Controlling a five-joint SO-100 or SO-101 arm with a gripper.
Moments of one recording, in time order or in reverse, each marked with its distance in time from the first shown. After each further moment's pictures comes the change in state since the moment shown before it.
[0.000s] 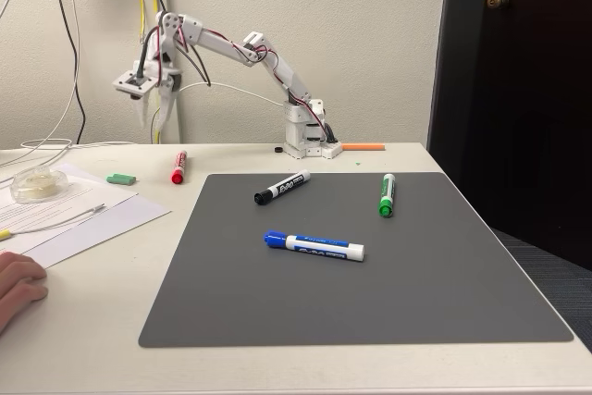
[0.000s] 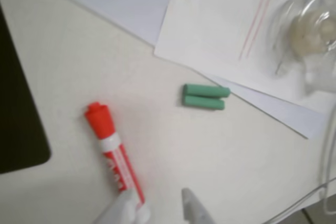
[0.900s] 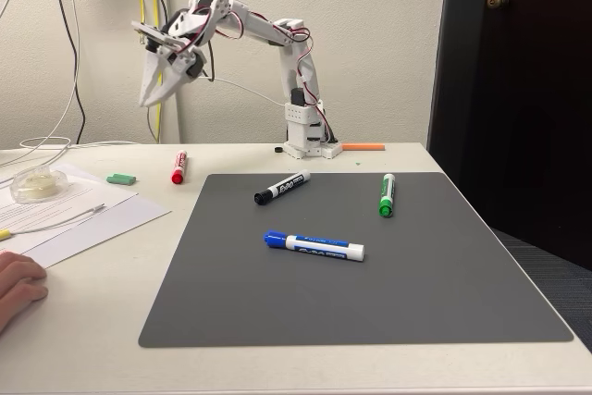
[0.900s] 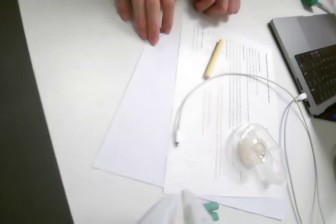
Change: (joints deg) arm -18.5 22.5 26.0 -32.0 27.2
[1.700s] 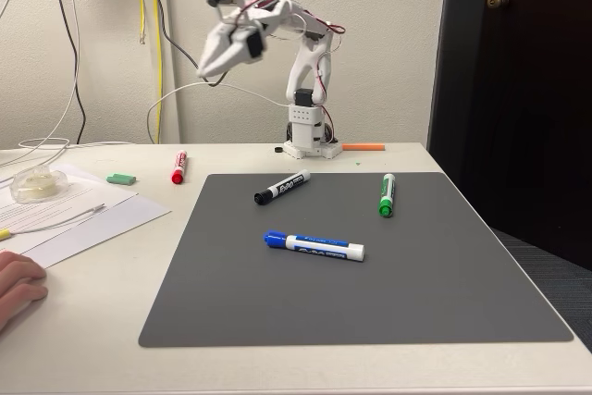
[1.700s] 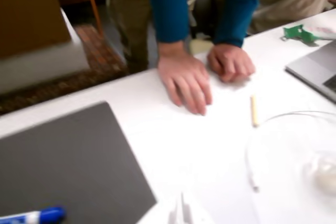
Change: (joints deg) arm -14.2 35.1 39.4 -24.2 27.2
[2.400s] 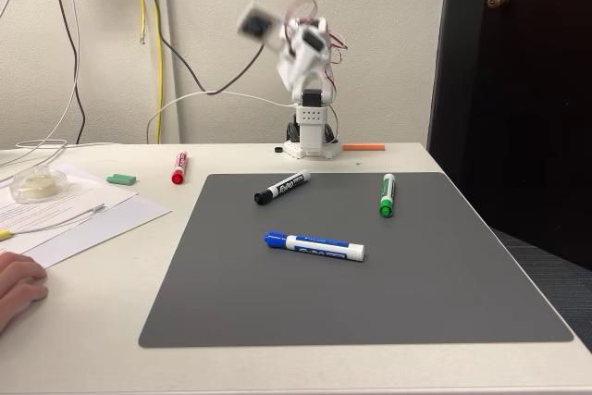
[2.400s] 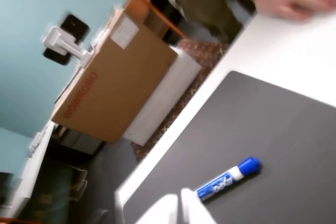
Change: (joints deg) arm -22.0 28.6 28.2 -8.5 49.7
